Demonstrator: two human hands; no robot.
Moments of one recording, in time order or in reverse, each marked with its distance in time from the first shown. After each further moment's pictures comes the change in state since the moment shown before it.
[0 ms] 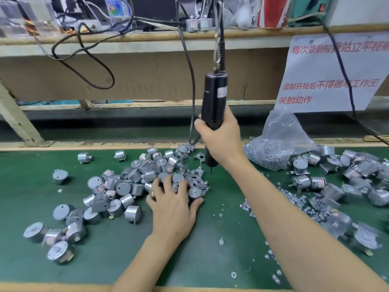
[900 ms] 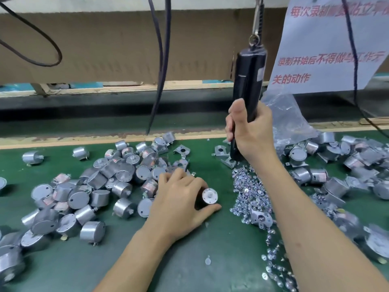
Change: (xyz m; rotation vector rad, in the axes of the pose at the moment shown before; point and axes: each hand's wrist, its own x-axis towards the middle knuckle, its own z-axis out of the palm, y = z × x) left_hand 0.037 0.034 0.010 -0.300 0.139 0.547; right_hand 0.015 0.056 -0.066 0.154 0.035 -0.059
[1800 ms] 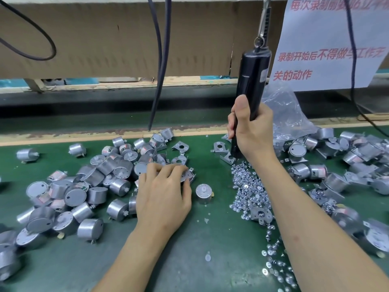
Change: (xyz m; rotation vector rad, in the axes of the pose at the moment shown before) left_hand -0.004 -0.006 -0.002 0.122 0.085 -0.324; right_hand 0.000 0.016 -0.002 -0.026 0.087 0.030
